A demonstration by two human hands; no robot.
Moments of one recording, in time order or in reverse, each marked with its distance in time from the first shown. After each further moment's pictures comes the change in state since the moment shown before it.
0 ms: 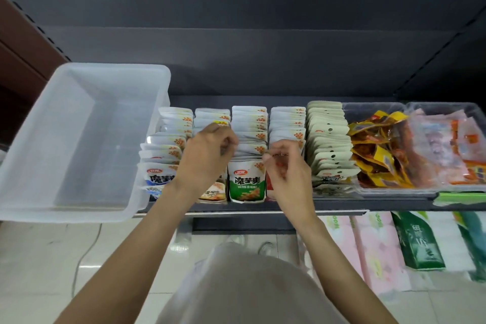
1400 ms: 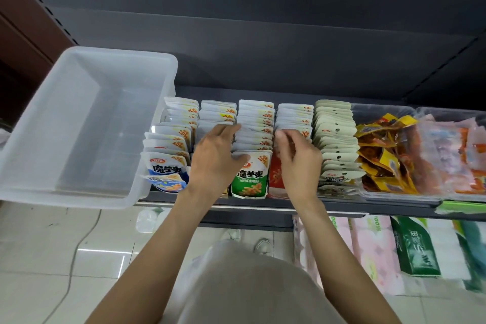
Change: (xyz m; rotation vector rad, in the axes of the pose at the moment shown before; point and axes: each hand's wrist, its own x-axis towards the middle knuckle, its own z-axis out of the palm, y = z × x) left_hand -0.012 0.020 0.010 0.036 -0.084 -0.309; right_hand 0.030 0.012 0.004 -0.289 0.226 -0.141
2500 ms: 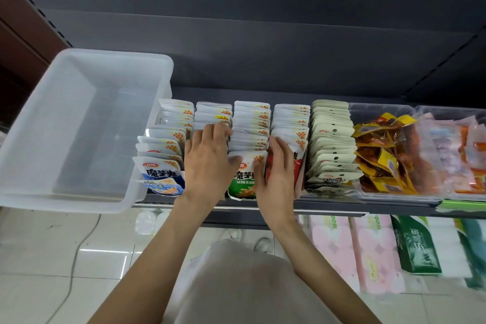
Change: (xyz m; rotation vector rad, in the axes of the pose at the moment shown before) left_hand -0.002 0.004 0.005 0.160 0.109 -0.055; right_hand -0.037 -0.028 0.011 -0.007 -0.046 0.051
